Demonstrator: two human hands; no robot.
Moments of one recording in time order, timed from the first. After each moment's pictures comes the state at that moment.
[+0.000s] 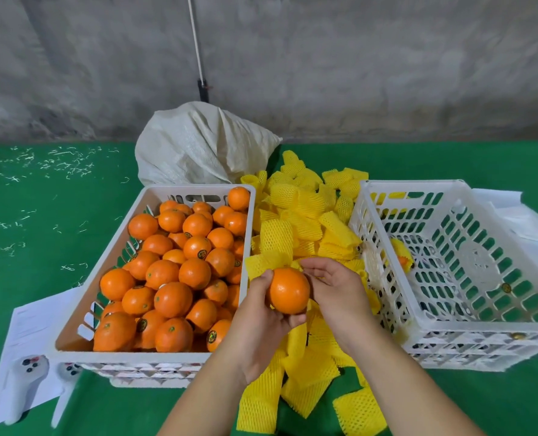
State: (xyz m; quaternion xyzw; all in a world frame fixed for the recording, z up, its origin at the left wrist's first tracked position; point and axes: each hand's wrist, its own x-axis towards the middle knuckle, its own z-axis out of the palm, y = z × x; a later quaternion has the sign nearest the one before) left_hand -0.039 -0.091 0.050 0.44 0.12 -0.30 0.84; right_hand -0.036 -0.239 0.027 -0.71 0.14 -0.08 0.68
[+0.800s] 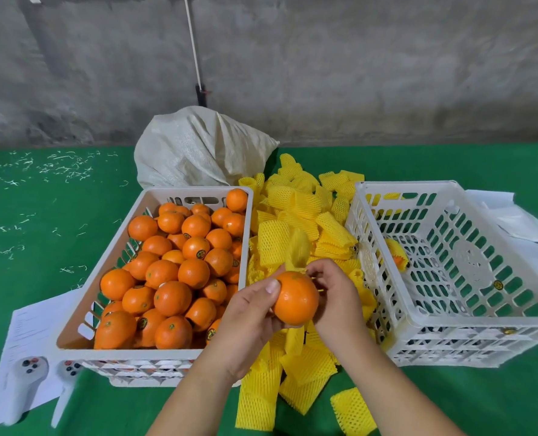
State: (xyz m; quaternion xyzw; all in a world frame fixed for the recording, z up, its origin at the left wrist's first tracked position) left_hand -0.049 -0.073 0.049 0.56 -0.04 -0.21 0.80; right_hand -0.060 -0.233 0.032 -0.79 0.07 -0.14 0.59
